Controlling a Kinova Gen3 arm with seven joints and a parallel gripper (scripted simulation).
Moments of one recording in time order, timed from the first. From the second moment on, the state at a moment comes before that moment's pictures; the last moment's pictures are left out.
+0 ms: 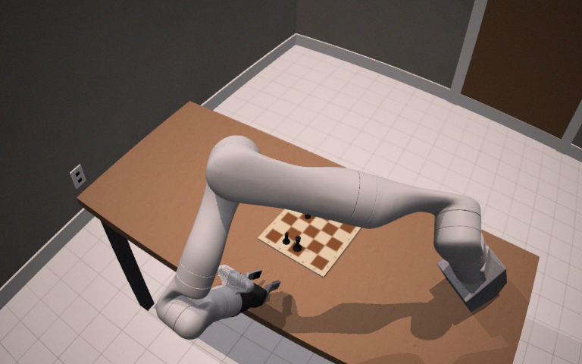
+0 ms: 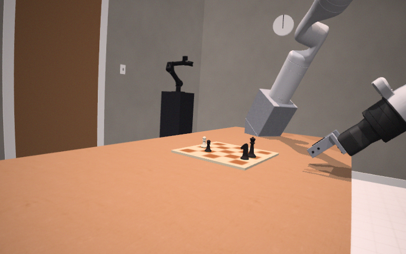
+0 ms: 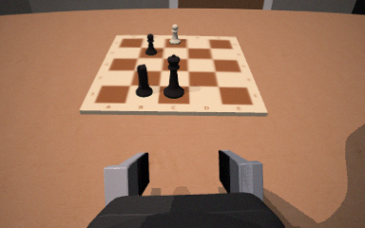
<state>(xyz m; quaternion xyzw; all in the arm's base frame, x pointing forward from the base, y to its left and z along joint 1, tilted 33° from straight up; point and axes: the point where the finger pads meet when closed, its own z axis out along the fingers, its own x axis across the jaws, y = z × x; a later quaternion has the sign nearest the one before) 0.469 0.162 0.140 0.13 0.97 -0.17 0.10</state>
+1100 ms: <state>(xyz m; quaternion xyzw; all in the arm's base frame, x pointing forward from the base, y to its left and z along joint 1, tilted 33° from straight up) 0.437 0.121 0.188 0.18 0.97 -0.15 0.08</state>
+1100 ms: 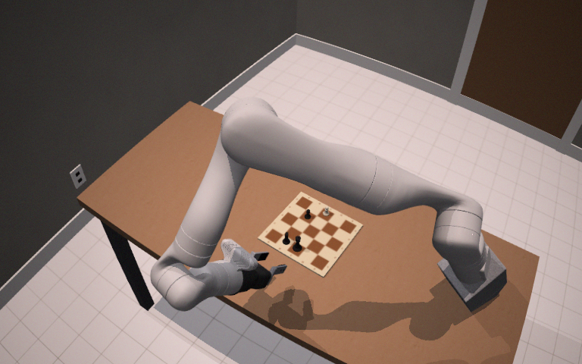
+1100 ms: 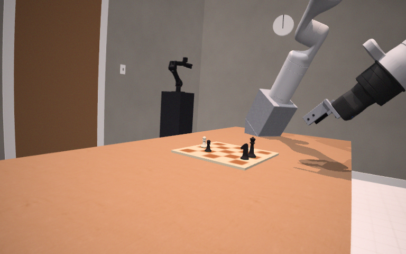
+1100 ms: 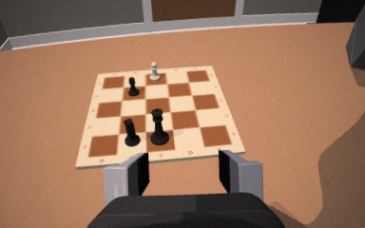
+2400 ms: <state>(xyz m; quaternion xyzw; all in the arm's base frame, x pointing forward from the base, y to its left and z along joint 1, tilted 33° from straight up) 0.399 -0.025 0.091 0.83 0.52 0.09 -0.17</state>
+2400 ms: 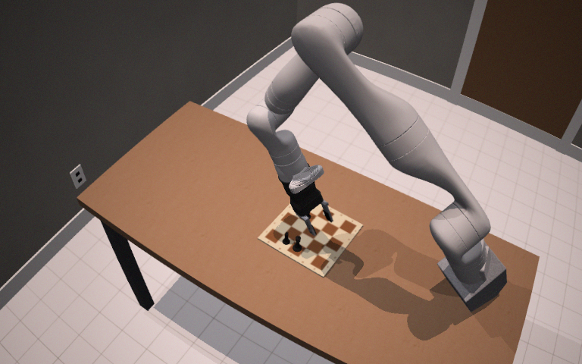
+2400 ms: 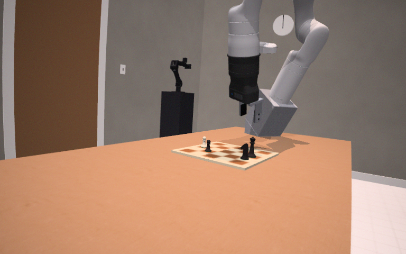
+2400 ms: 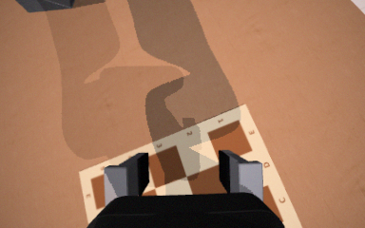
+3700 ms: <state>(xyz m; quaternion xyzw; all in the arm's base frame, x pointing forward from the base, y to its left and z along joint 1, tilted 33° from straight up) 0.407 -0.063 0.089 0.90 0.37 0.13 -0.19</state>
